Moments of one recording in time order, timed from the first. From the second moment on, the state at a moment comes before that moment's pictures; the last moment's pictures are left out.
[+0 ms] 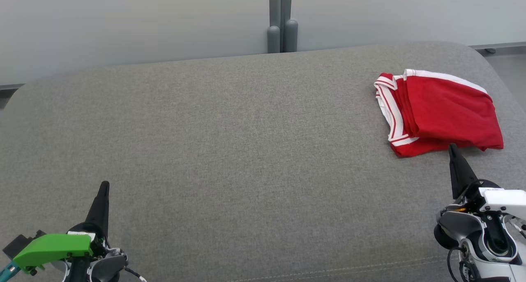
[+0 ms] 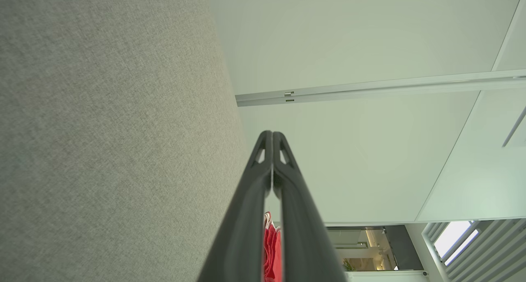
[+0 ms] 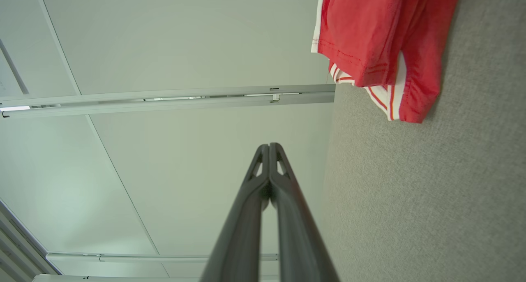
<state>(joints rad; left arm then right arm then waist) -0.06 0.05 0.07 0.28 -1.61 -0.12 0.10 -0.09 -0.04 -0.13 0.29 1.60 0.12 0.11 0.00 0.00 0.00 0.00</state>
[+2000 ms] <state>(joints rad) -0.06 0.04 0.07 0.28 -1.61 -0.12 0.10 -0.09 -0.04 -0.13 0.28 1.60 0.12 0.11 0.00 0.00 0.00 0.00</state>
